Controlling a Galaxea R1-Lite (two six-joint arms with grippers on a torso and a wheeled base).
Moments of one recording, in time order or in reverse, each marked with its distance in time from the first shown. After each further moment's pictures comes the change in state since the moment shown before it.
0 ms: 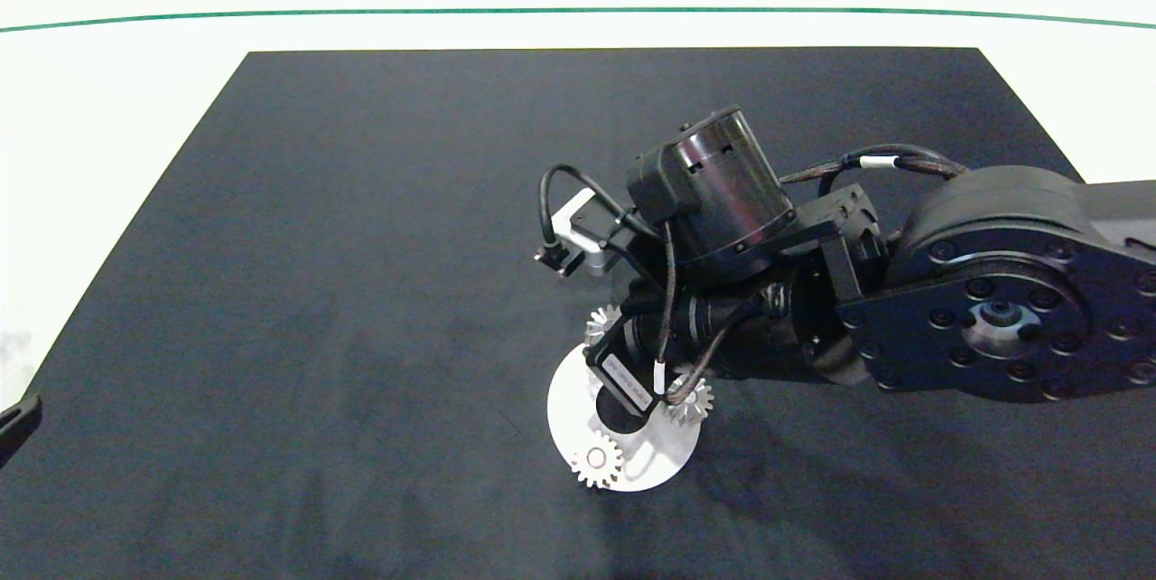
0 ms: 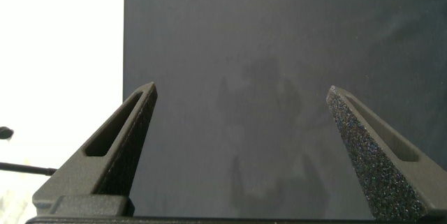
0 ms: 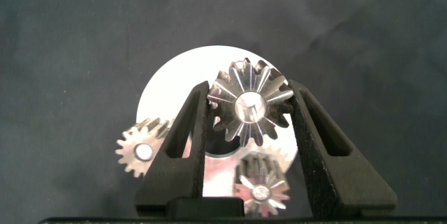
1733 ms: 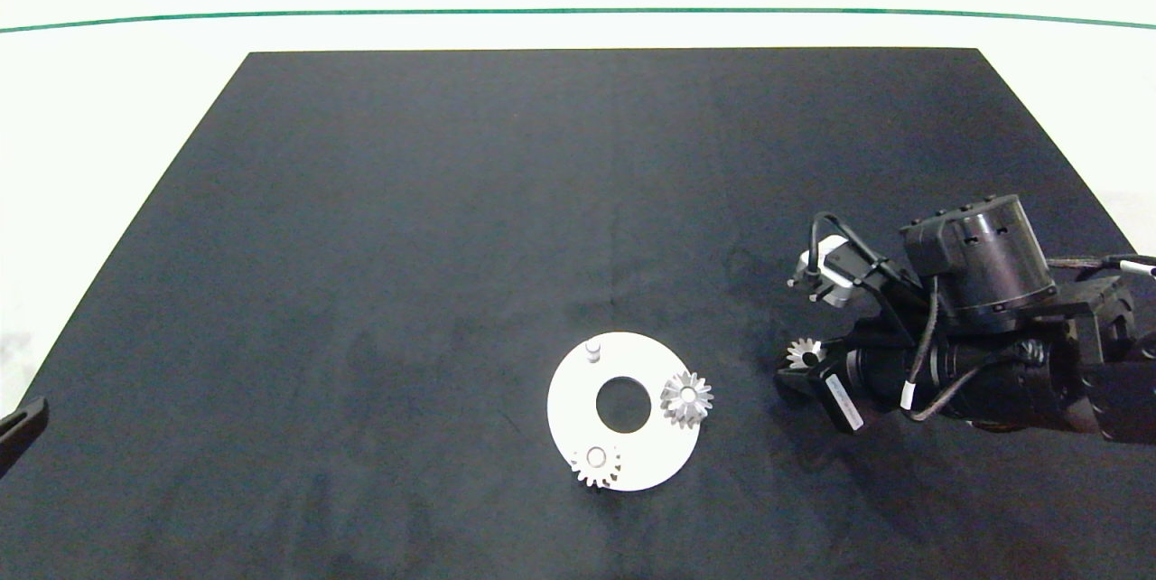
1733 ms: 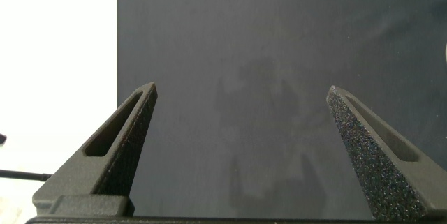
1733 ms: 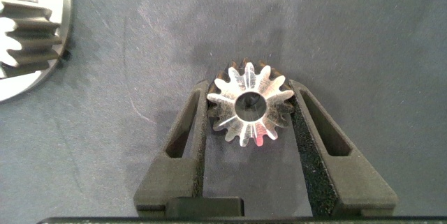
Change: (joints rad) left arm -0.028 0.000 0.001 0.000 0.003 0.000; right arm -0.418 -0.280 0.618 -0.320 0.131 0.010
